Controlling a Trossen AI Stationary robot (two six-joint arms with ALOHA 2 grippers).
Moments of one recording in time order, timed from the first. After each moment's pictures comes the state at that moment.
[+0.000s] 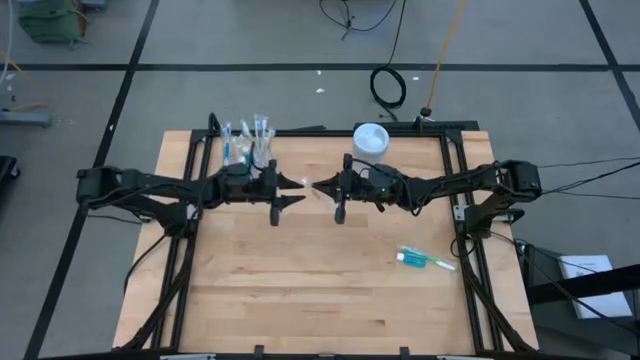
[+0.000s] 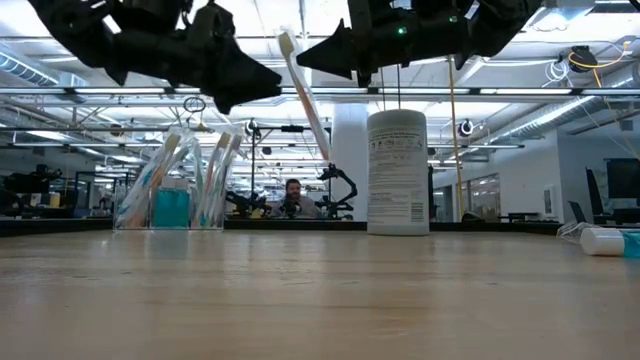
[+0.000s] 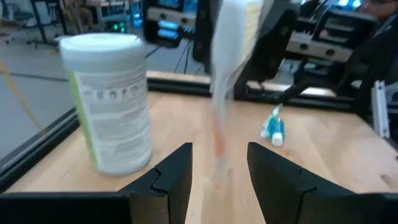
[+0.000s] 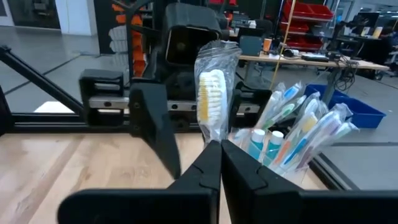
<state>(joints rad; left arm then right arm) 0.17 1.24 0.52 0.59 0.11 -0.04 -0.09 1.58 0.89 0.64 0.05 -0.07</state>
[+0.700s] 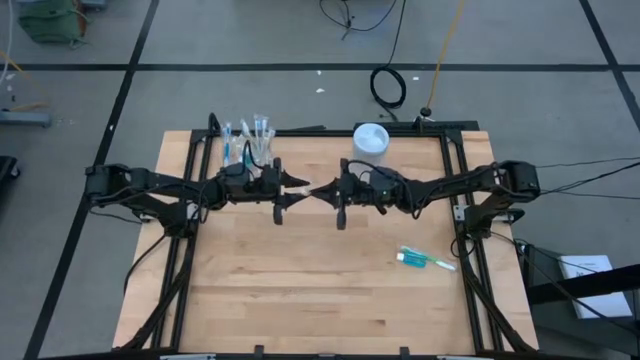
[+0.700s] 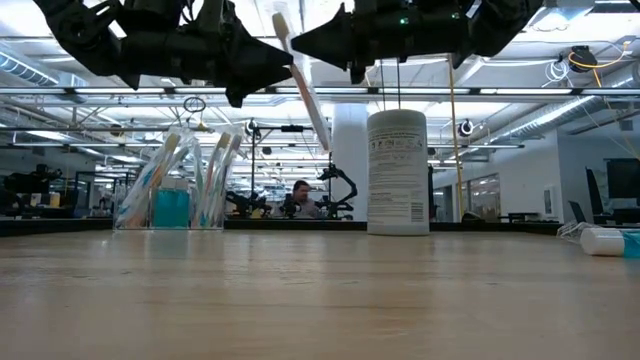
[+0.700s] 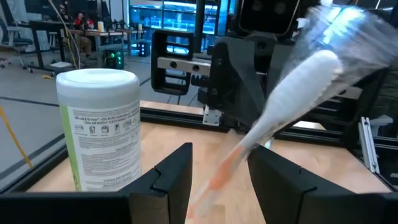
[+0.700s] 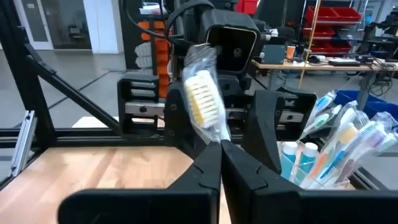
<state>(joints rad) 0.17 1.31 0.52 0.80 0.12 -0.08 -0.07 1.59 0.89 0.70 -0.03 -0.01</state>
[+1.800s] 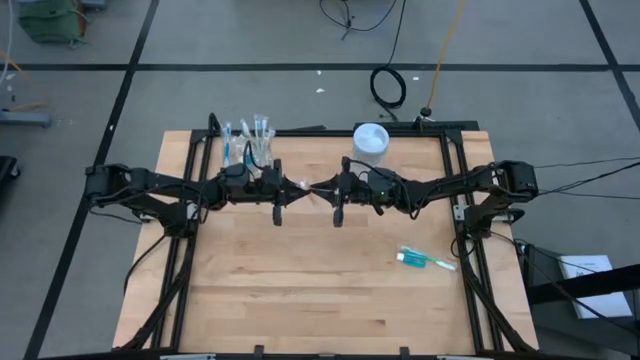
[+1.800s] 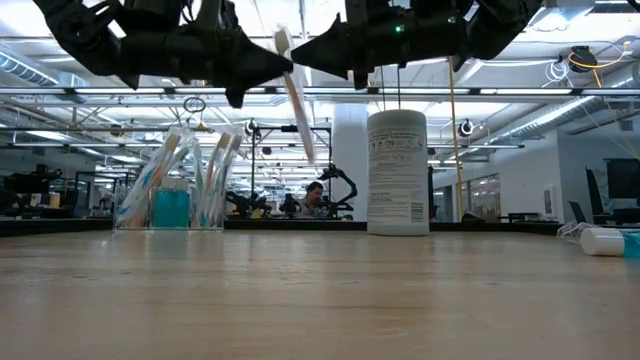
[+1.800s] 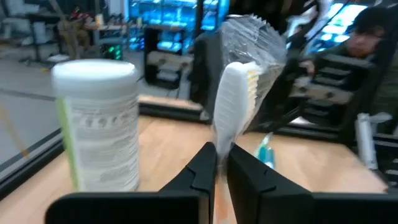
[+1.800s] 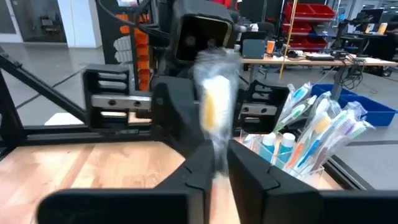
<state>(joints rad) 0.17 1.31 0.52 0.78 0.13 -0.09 -0.06 1.61 0.89 0.70 0.06 -0.02</state>
